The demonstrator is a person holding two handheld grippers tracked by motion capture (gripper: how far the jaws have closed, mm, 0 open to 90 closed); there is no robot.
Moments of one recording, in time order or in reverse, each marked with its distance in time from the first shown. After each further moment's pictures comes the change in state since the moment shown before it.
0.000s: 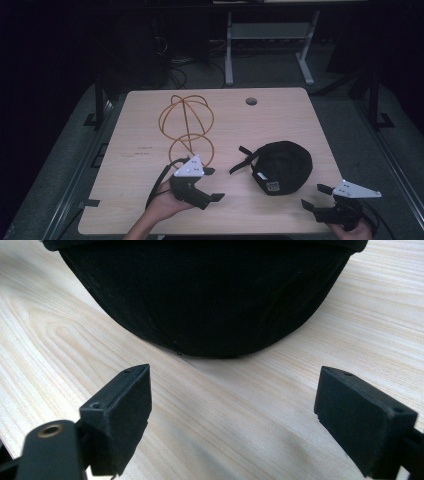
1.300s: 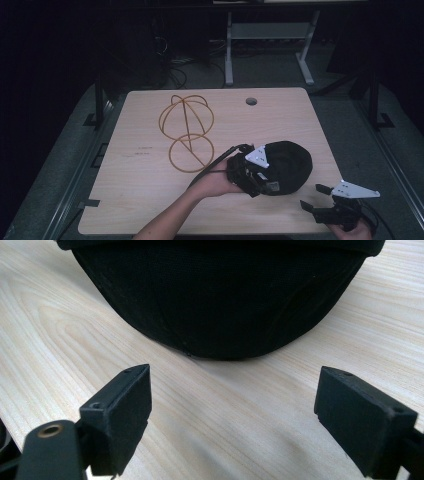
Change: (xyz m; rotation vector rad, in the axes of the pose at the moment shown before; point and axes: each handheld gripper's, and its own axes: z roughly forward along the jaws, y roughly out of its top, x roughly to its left) left arm -0.009 0.091 0.105 0.202 -0.165 0.199; right arm 0.002 0.002 0.001 0.004 0.019 -0.019
